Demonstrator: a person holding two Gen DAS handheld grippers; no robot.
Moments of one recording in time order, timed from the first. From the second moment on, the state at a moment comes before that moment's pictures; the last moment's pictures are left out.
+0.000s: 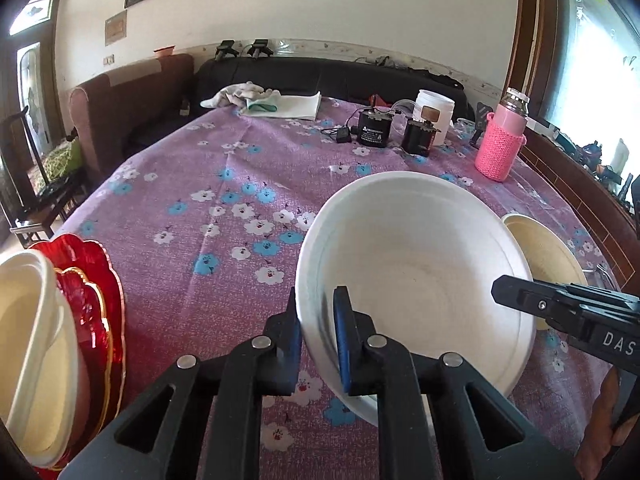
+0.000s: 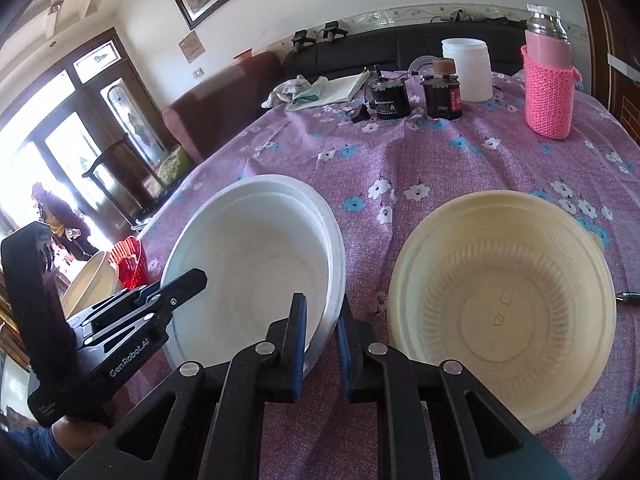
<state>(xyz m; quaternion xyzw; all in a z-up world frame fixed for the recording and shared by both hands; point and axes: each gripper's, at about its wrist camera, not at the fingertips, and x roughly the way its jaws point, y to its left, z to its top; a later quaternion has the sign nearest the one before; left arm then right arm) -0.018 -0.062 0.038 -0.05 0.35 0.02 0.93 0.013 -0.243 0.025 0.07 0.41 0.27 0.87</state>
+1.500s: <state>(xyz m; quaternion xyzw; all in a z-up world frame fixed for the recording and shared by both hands) -0.087 -0.036 0.059 -0.03 0.34 0.03 0.94 -0.053 -0.223 0.034 0.13 0.43 0.28 0.85</state>
